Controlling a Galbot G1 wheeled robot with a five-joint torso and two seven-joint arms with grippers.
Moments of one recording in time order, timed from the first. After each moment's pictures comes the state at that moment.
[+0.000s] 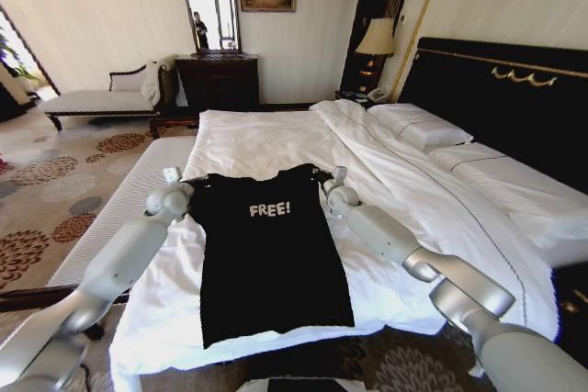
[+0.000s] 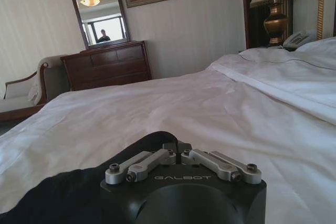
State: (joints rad) left arm 0.35 -0.96 0.03 -1.30 -1.11 0.42 -0.29; right arm -0.18 1.19 -0.38 0.95 1.07 -0.02 0.27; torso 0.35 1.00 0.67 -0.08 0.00
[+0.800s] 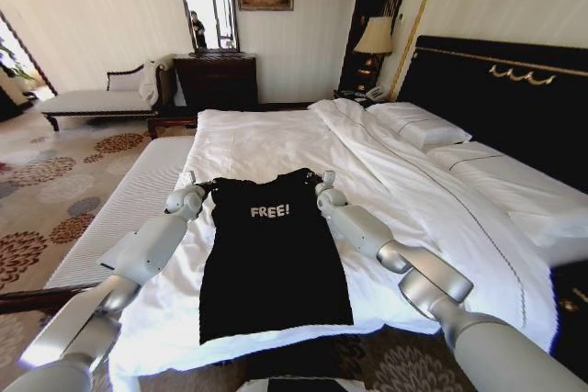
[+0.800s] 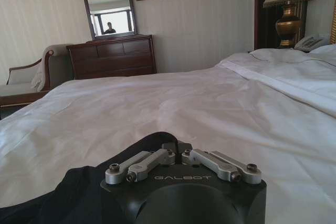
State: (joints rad) left arm 0.39 -1.02 0.00 -1.19 -1.02 0.38 -0.26; right arm -0.15 1.30 -0.38 0.78 0.97 0.02 0.23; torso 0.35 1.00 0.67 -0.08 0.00
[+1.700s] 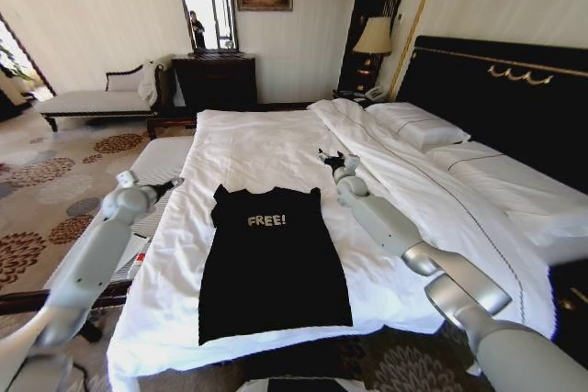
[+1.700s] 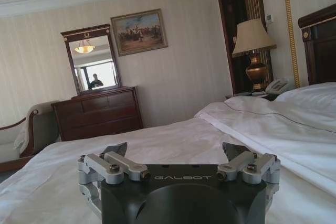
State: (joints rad) left arm 0.76 -0.81 -0.47 -1.44 -1.37 0.64 -0.39; right arm -0.21 1.12 -0.23 1.09 0.99 0.03 0.32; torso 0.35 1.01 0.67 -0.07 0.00
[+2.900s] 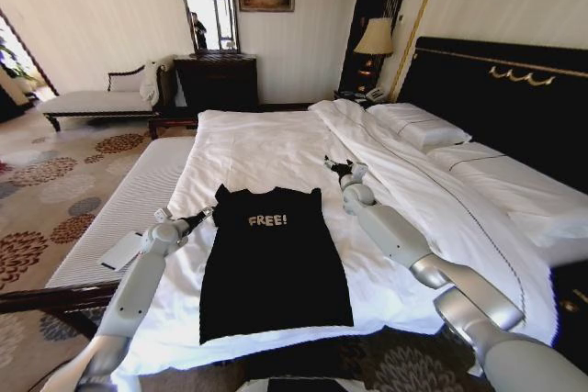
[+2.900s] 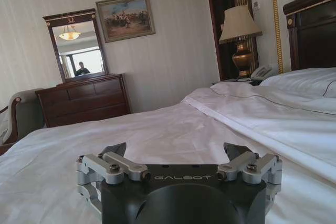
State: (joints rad) left arm 0.75 -1.08 -0.41 -1.32 -1.30 0.56 -0.26; right arm -0.26 1.11 -0.22 1.08 0.98 0.01 0.34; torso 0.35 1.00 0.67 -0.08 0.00
